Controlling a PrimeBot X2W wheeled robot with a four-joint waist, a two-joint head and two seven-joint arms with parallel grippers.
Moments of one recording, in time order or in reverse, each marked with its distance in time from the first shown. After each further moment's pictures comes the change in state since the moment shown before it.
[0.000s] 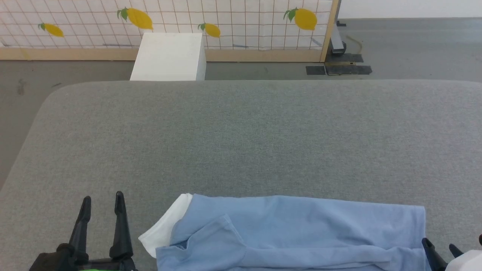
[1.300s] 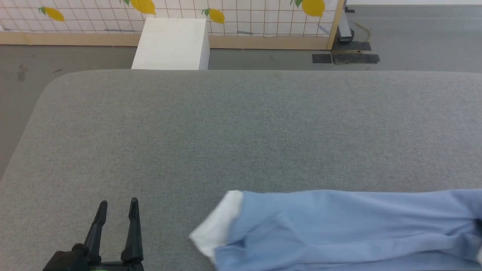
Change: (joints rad) left arm -0.023 -0.095 0.060 0.118 0.067 -0.173 0.000; right arm -0.227 -0.192 -0.052 0.313 0.045 0.001 0.032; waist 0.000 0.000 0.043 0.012
